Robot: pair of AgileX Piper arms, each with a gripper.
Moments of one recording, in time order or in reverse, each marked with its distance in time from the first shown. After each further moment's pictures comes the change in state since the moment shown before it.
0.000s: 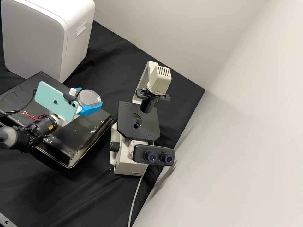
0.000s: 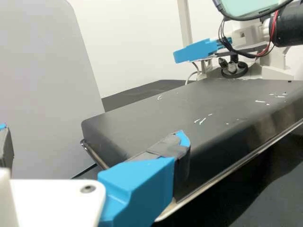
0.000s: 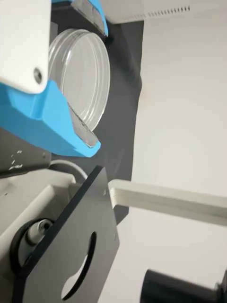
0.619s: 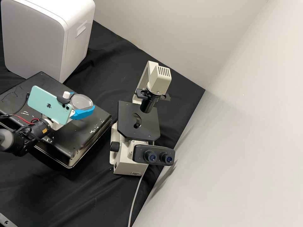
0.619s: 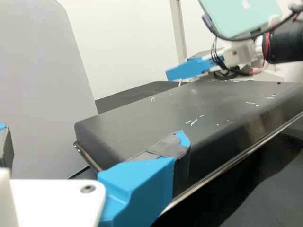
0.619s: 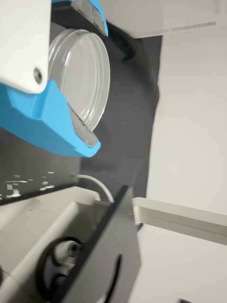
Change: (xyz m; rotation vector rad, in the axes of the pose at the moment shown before) left arm -0.002 0.000 0.004 -0.001 -0.024 0.000; right arm -0.012 -0.023 0.009 -0.003 -0.029 -0.071
